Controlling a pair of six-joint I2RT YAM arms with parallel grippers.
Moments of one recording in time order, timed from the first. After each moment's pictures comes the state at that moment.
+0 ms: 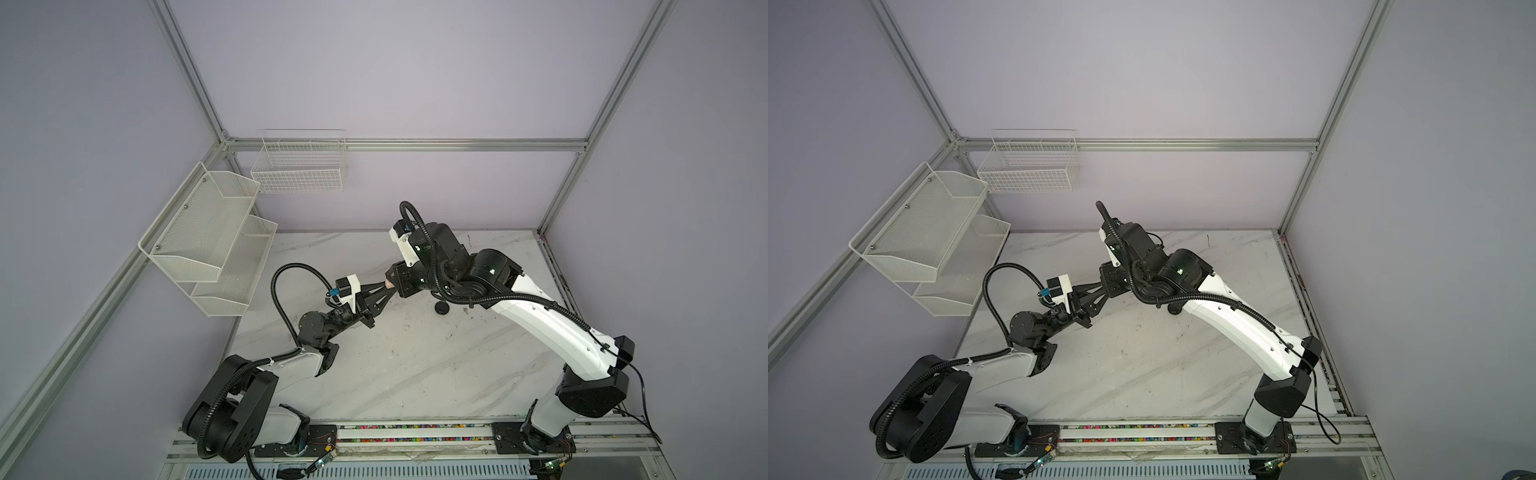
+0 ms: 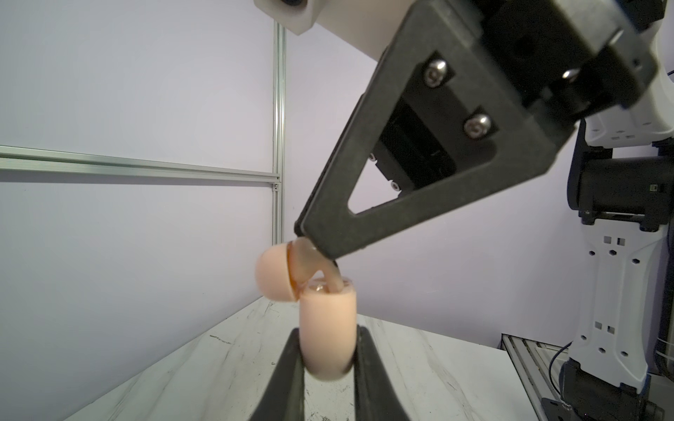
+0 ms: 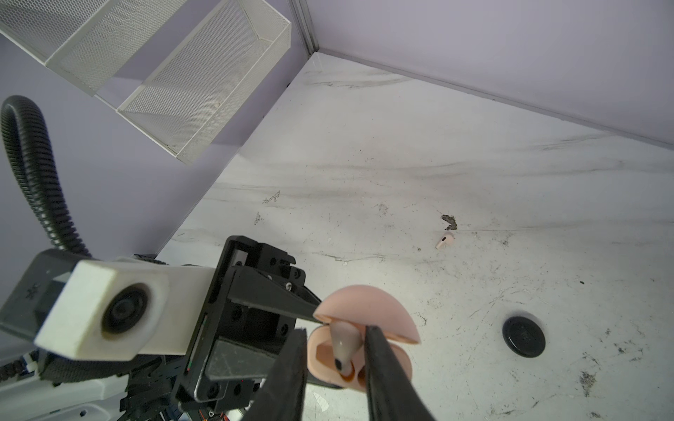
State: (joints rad) left arm -0.43 1.35 0.43 1.43 0.62 -0.34; right arm 0.98 1.66 1.99 -0.98 0.09 0.41
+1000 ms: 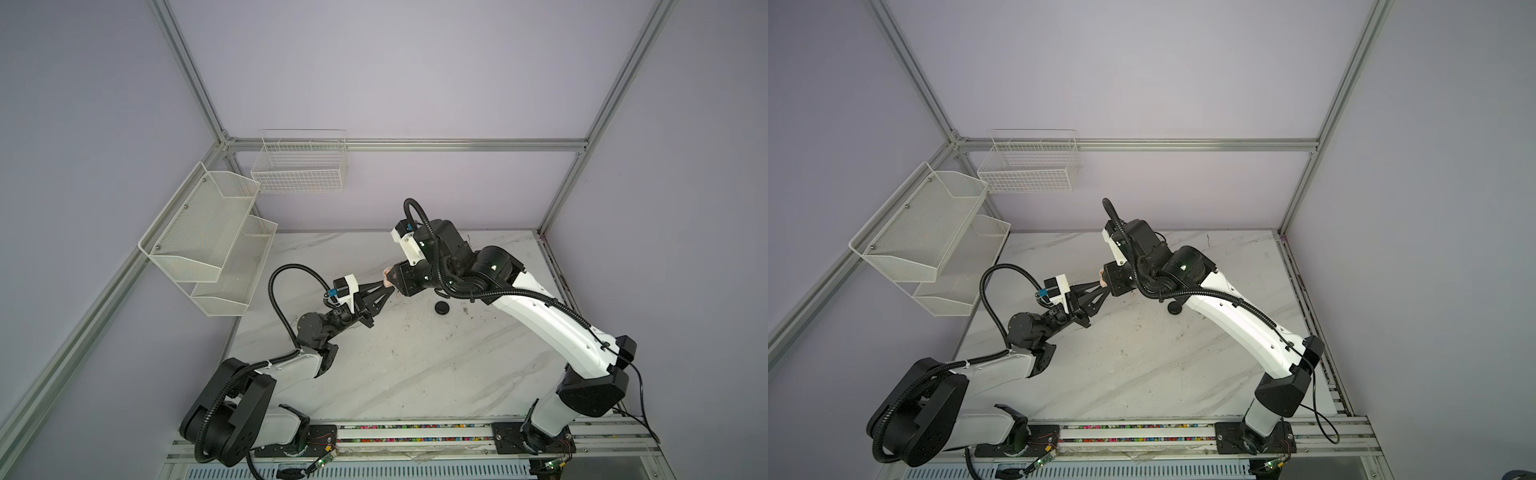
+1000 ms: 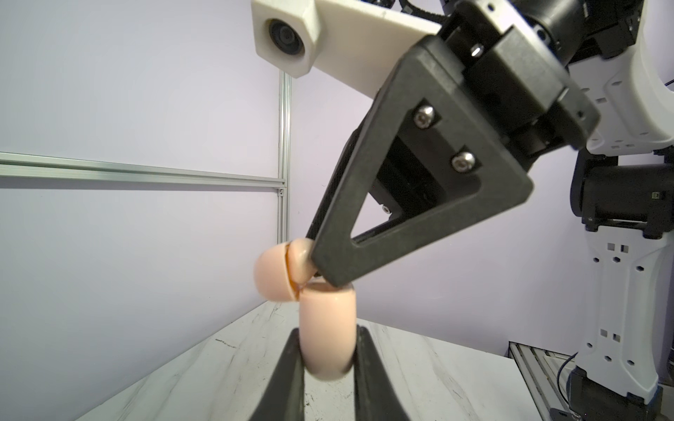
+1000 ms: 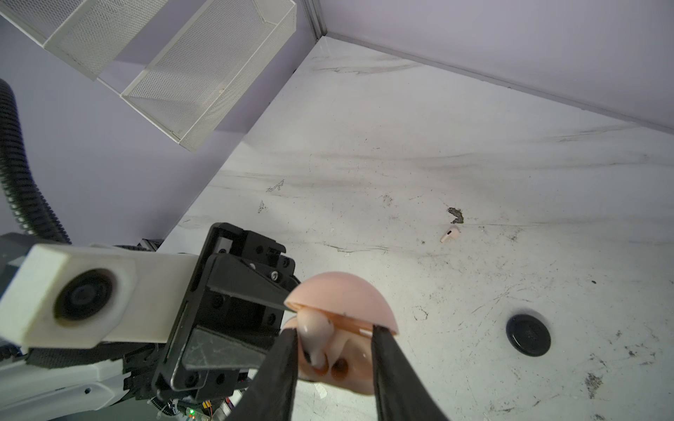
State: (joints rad) left arm -0.43 1.33 0.43 1.43 0.60 -0.34; right arm 0.93 1.65 1.97 -0.99 0.01 0.38
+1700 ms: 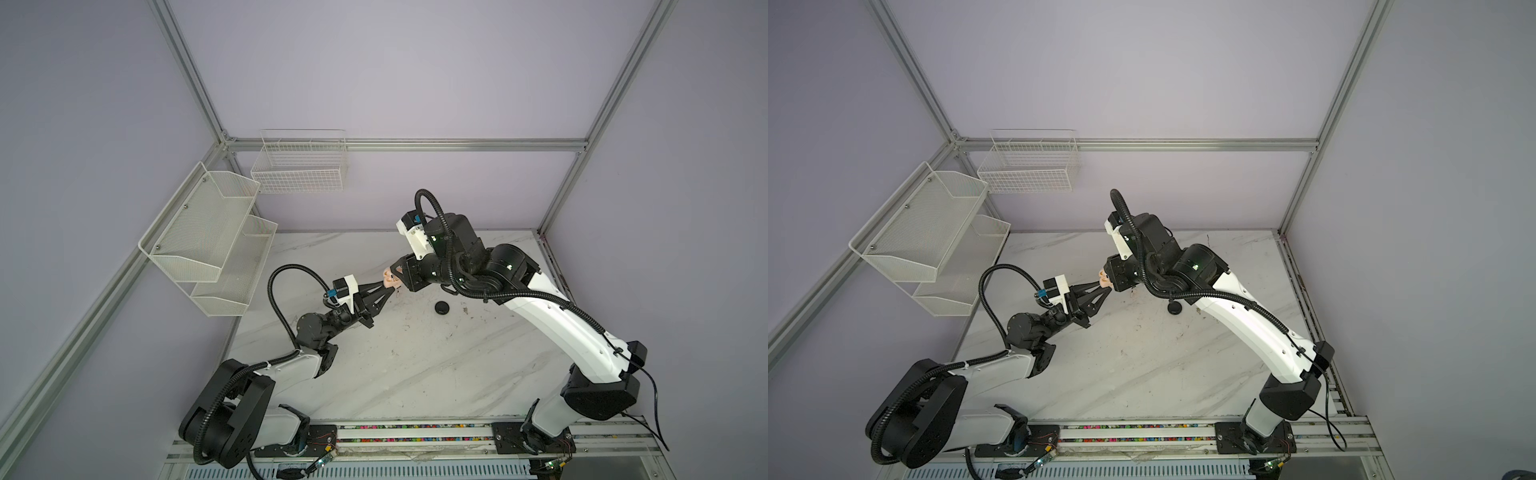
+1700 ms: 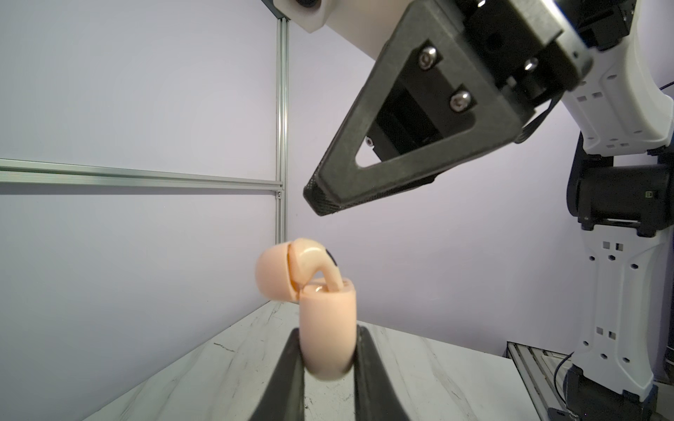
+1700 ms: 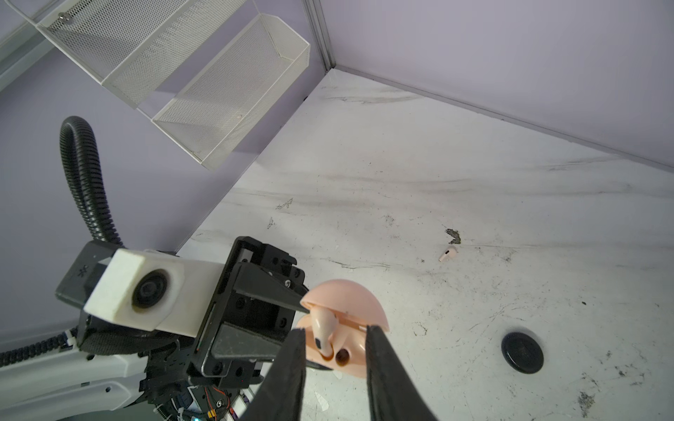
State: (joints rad) left arm -0.43 1.32 0.43 1.43 0.61 -0.34; right arm 0.93 1.62 2.00 -0.98 0.00 0.35
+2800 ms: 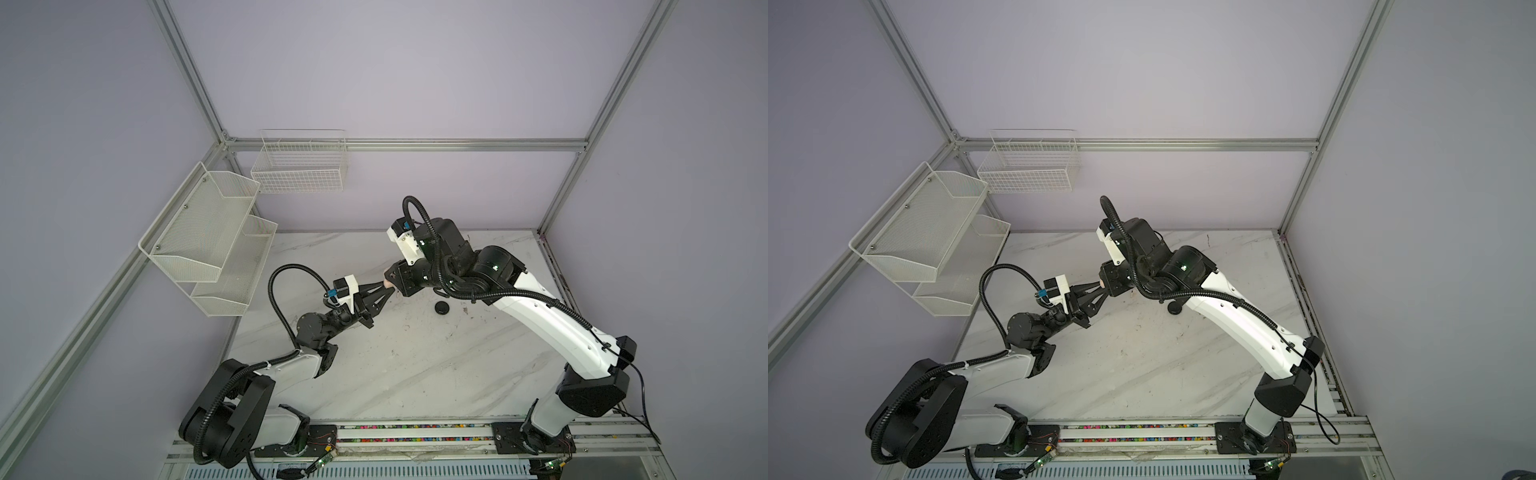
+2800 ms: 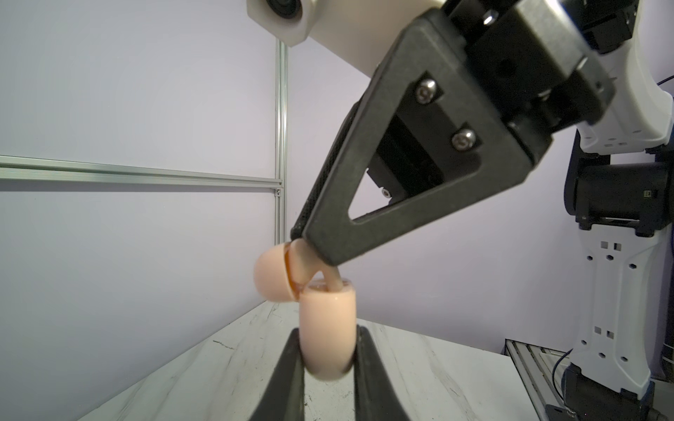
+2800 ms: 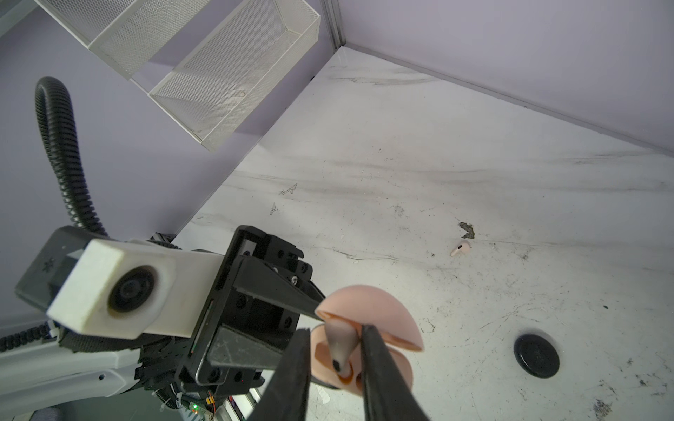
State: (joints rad) left arm -0.43 1.32 0.43 1.42 0.61 -0.34; right arm 0.95 1.65 1.99 -0.97 -0.03 0.34
